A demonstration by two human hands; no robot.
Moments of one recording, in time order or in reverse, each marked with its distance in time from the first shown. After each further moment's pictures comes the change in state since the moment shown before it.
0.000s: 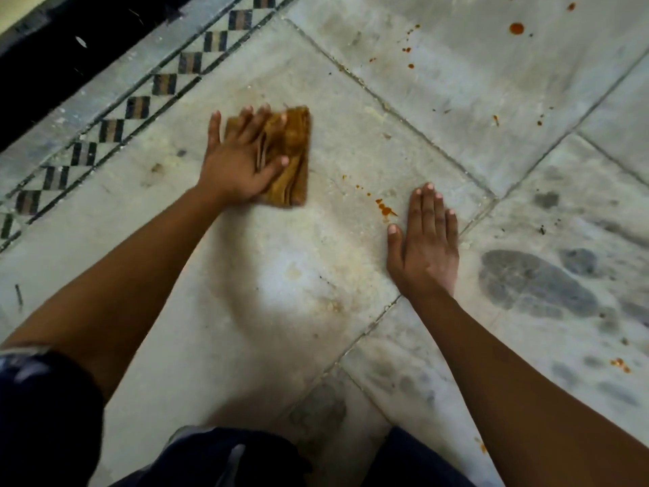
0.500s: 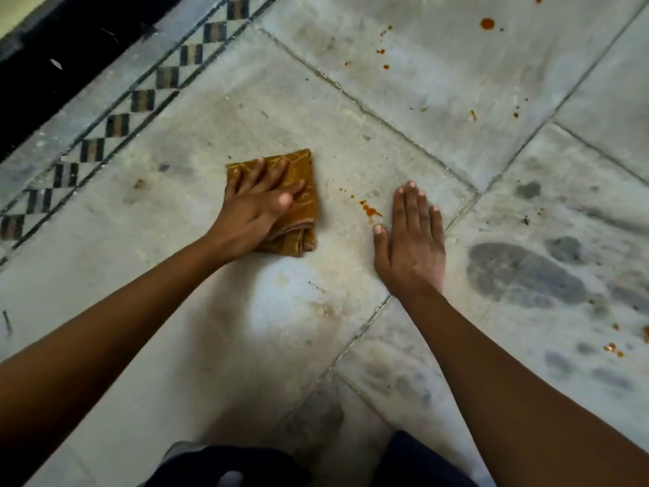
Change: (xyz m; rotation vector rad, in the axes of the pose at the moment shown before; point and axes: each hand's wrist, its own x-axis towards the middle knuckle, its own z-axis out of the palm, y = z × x) left_hand -0.046 0.056 -0.003 -0.385 -0.158 0.078; right_hand -0.001 -0.001 -0.004 0.044 -0.028 0.002
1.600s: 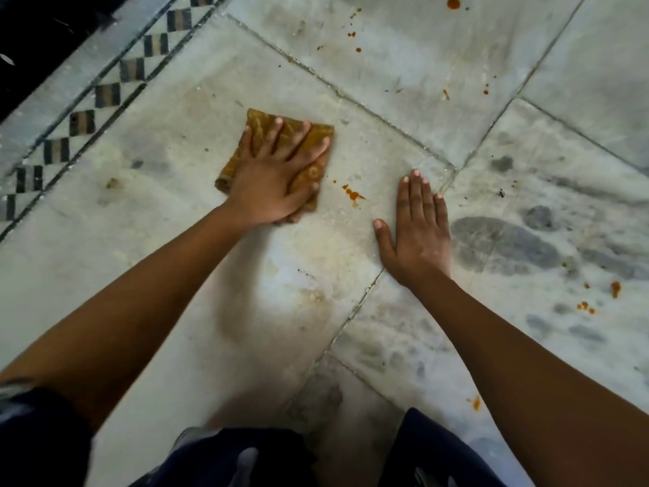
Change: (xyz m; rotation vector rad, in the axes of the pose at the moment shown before) left_hand 0.054 0.020 0.015 0.390 0.084 0.166; right_hand -0.014 0.026 -0.008 -0.109 -0.038 0.021
